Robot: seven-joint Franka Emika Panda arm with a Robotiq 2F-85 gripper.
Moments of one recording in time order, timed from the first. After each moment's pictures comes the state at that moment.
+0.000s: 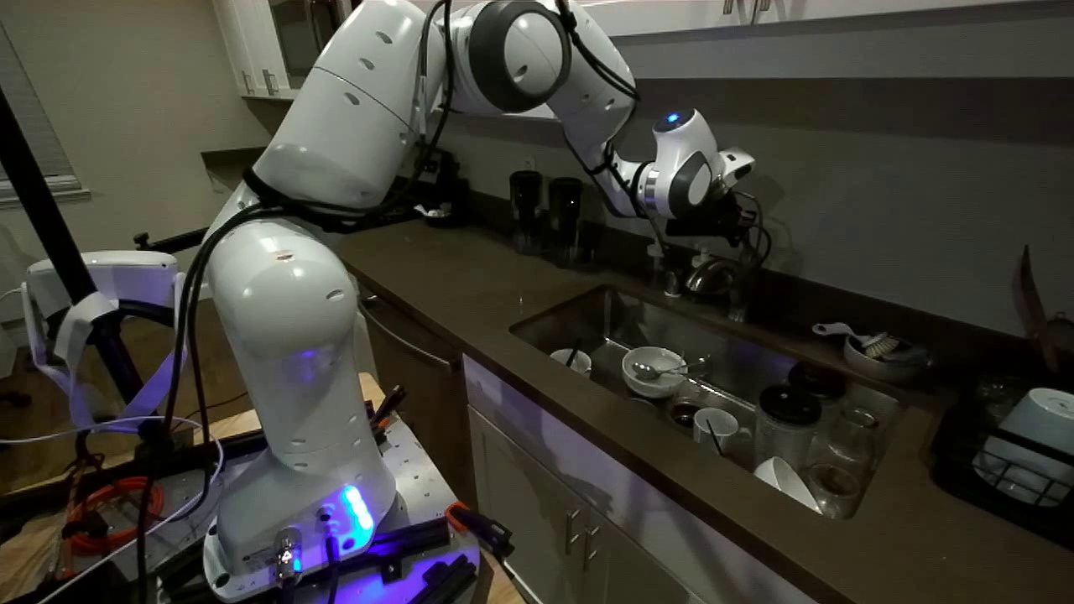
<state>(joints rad) 0.05 0.68 -0.08 -1.60 -0.16 3.02 -0.08</state>
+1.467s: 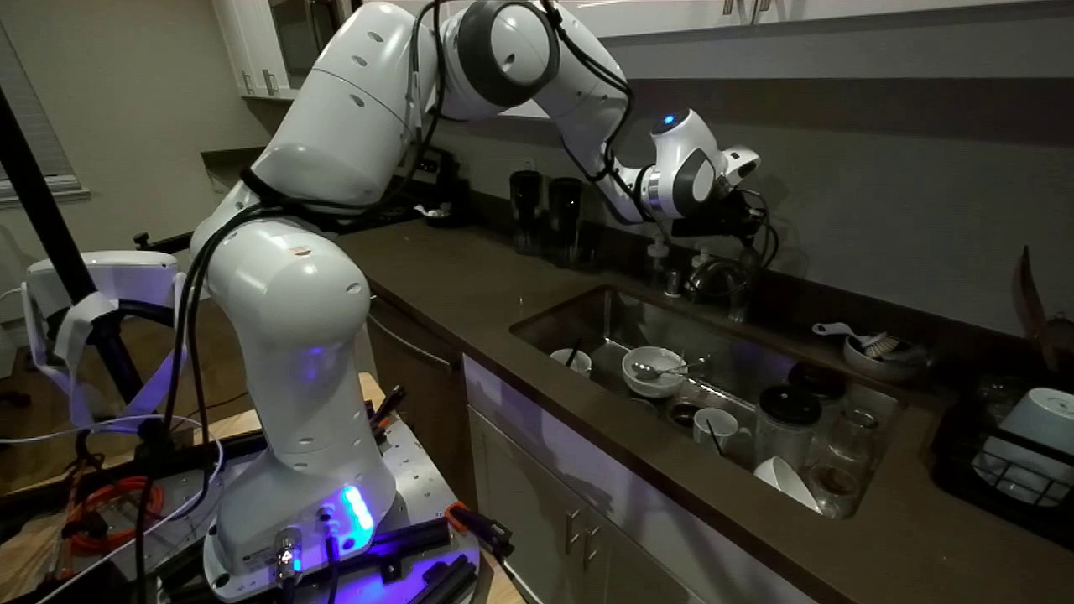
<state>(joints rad) 0.18 0.70 -0.28 -1.59 -0.16 3.05 0.02</state>
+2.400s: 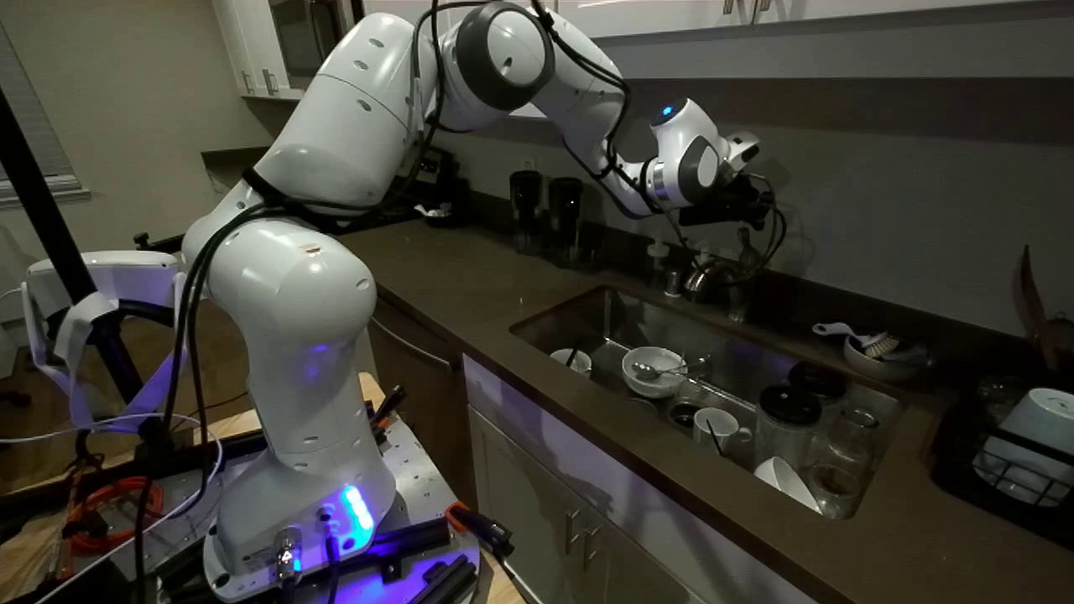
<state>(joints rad) 0.26 0.75 -0.40 -1.50 -0.16 3.04 0.08</state>
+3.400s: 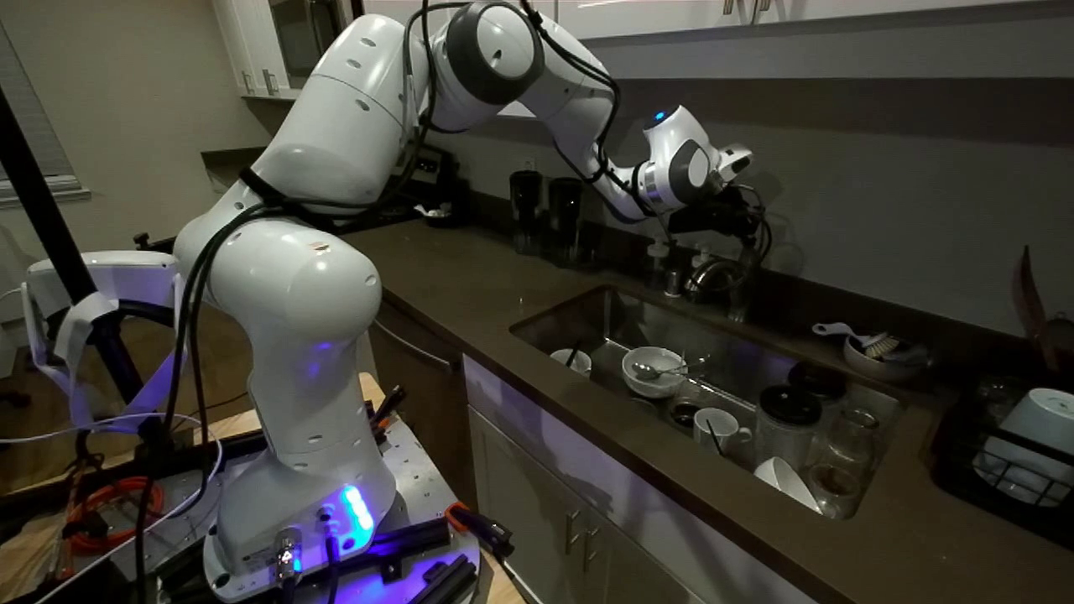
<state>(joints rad) 0.34 0.75 -0.47 -1.54 -0.18 2.94 0.17</state>
